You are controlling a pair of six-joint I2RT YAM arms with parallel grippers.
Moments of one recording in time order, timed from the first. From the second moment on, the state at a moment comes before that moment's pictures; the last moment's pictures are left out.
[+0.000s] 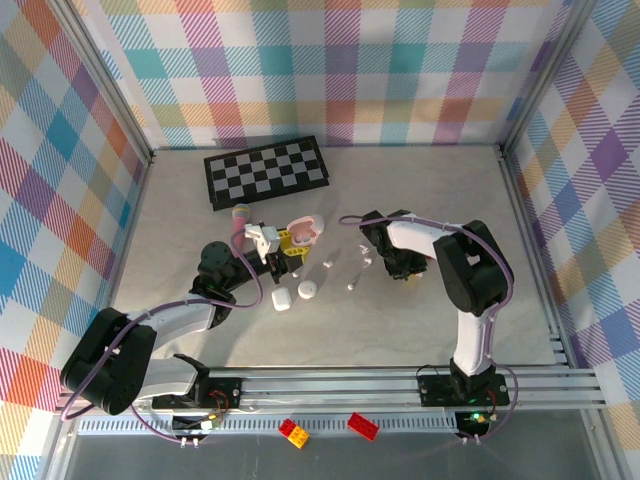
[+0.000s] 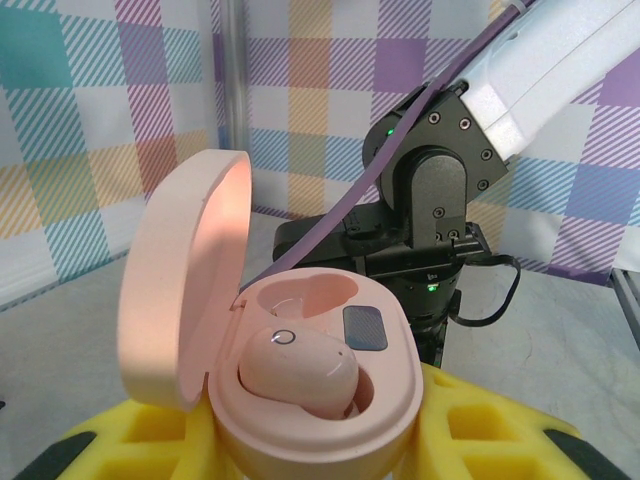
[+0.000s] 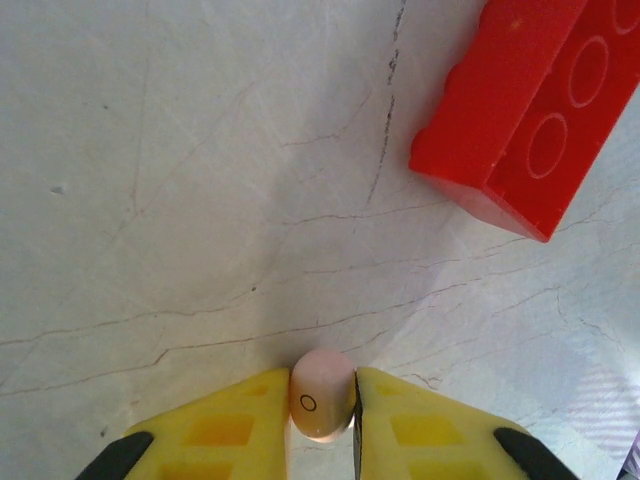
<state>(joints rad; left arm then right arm) -0.44 1.27 0.40 0.97 0.66 -0.06 0.53 1.93 1.20 -0.98 0.52 0.42</state>
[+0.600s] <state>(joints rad) -0.51 1.33 0.46 0.91 0.70 0.02 0.53 1.32 1.13 -0.89 -0.06 0.38</state>
